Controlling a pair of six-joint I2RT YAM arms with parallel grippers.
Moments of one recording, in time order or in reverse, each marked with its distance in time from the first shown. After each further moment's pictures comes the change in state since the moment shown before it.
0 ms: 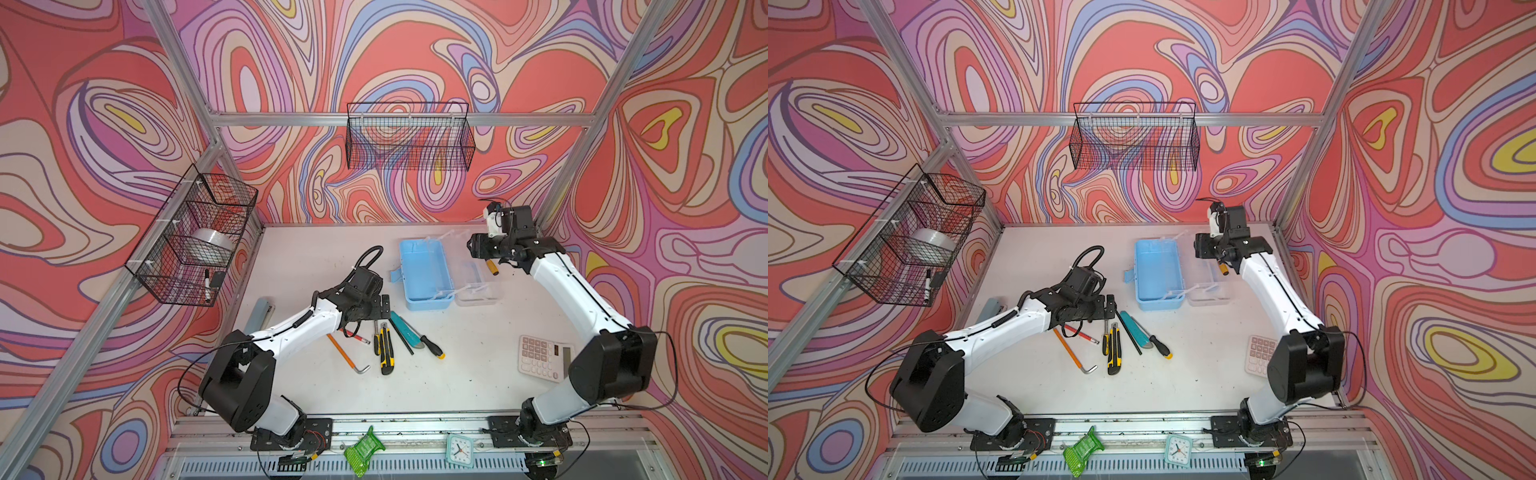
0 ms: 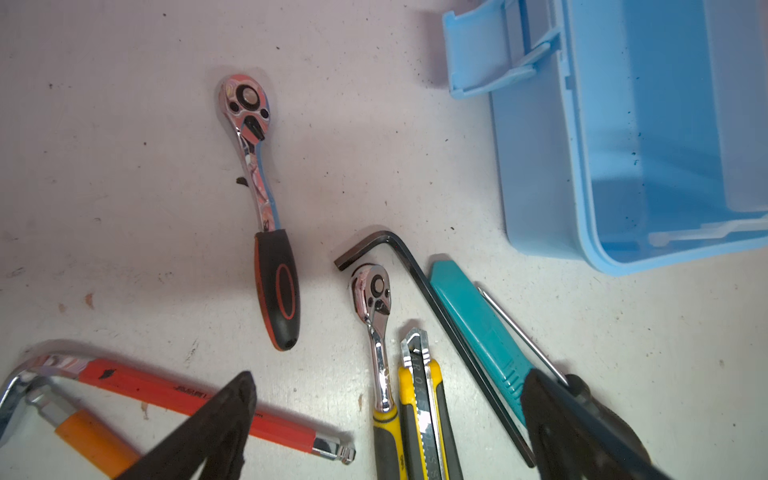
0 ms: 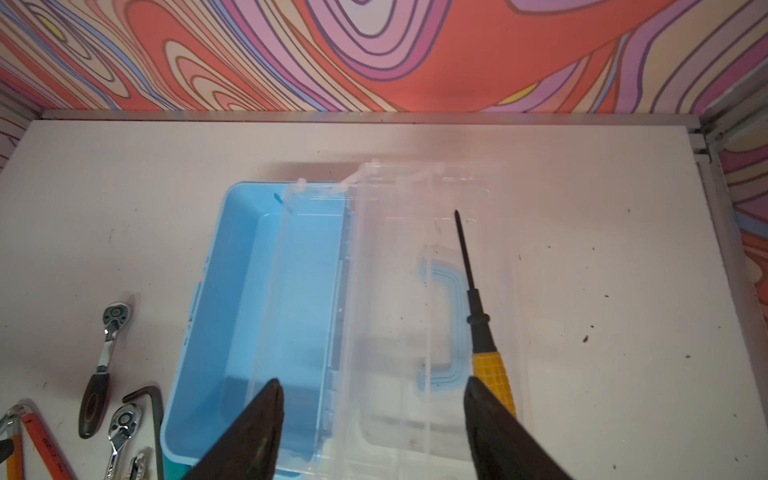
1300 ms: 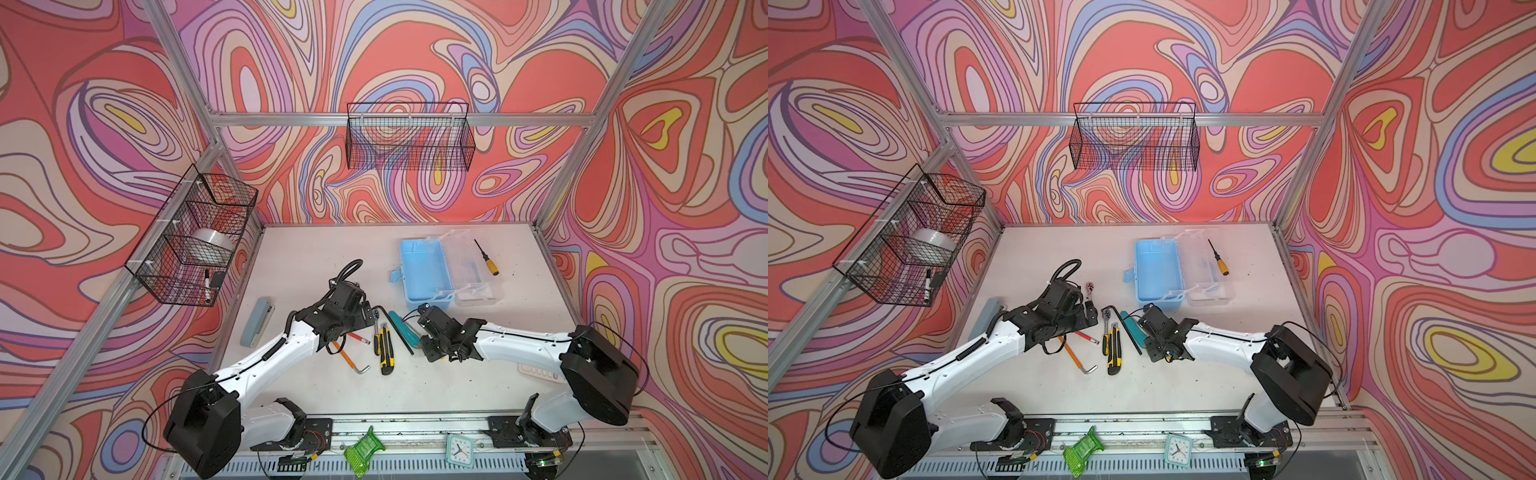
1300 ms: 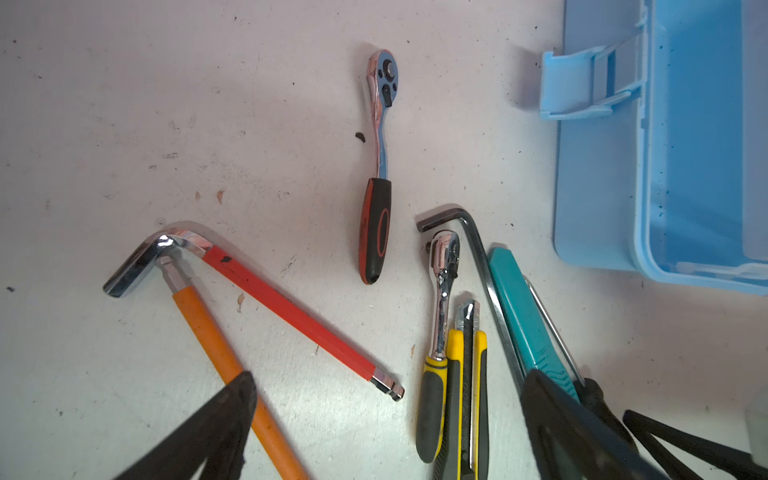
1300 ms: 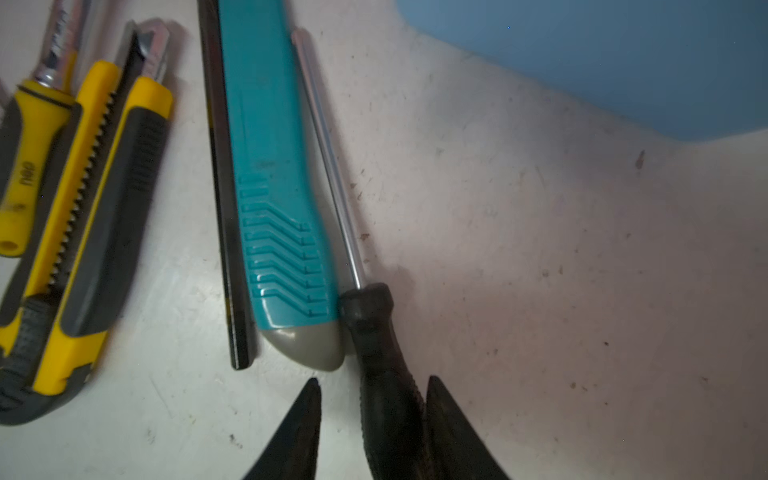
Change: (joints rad) left arm 0.024 -0.245 -0.176 -0.058 -0.079 -0.198; right arm 0.665 0.014 -0.612 0.192 0.199 0.279
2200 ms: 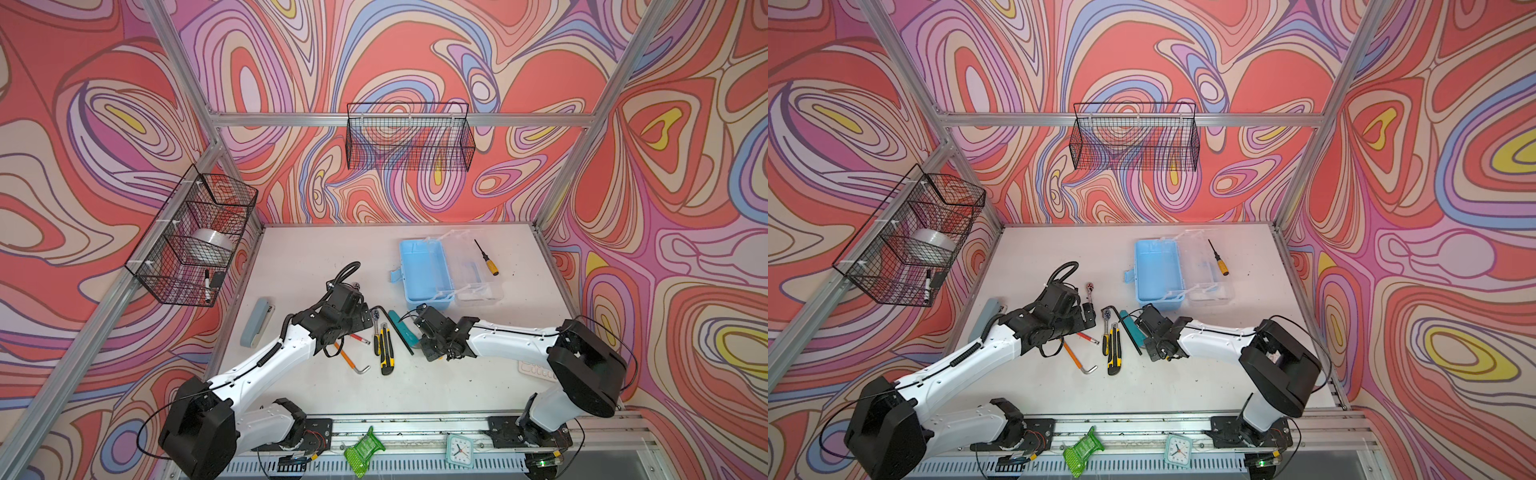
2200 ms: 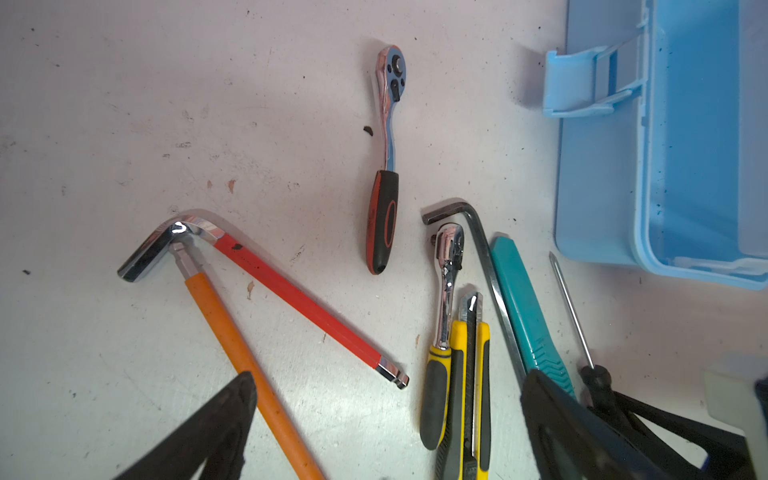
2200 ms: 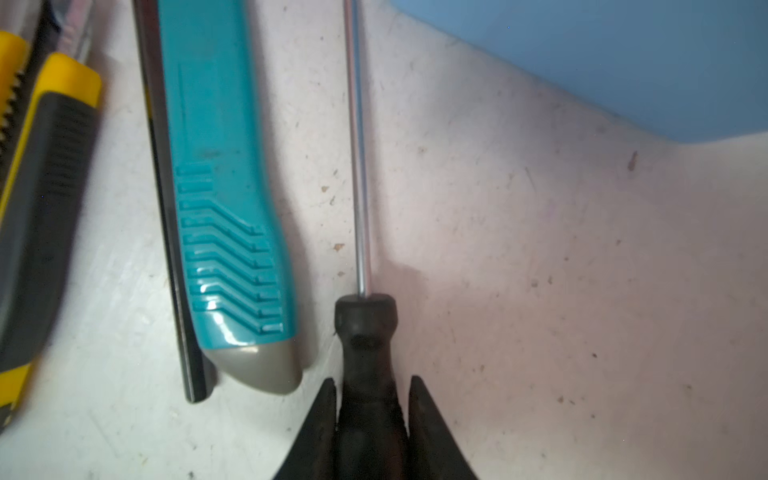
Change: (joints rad) left arm 0.000 -0.039 -0.013 -0.016 0.000 -0.010; right arm 0.000 0.016 0.022 -0.025 0.048 -0.003
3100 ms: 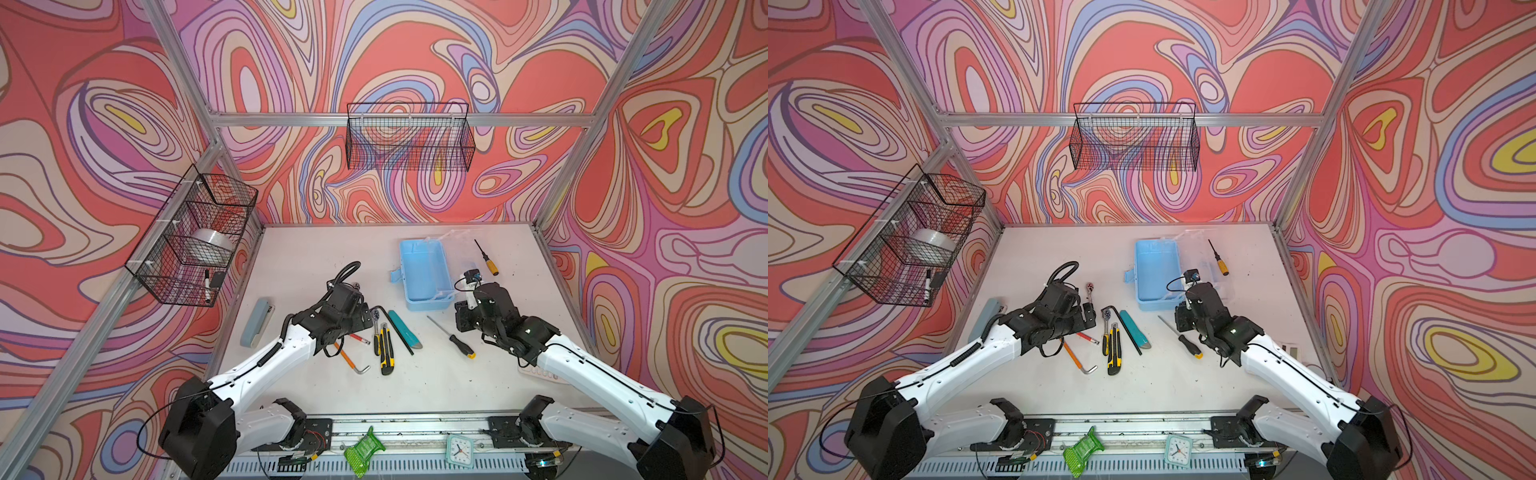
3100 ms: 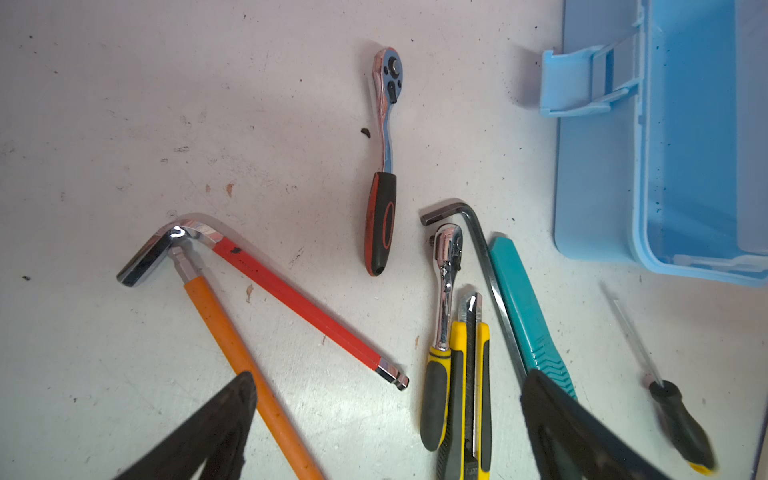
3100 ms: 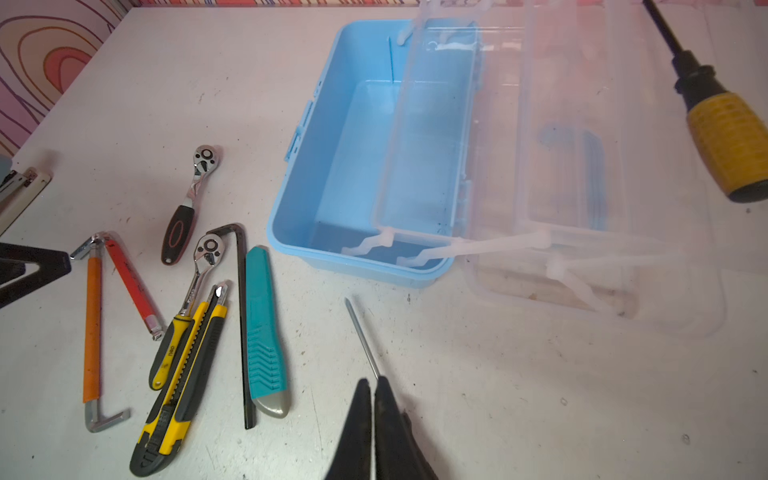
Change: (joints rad) left arm 0.000 0.001 0.000 0.005 0.000 0.013; right arm -0.259 -0.515 -0.051 0.022 -0.040 -0.068
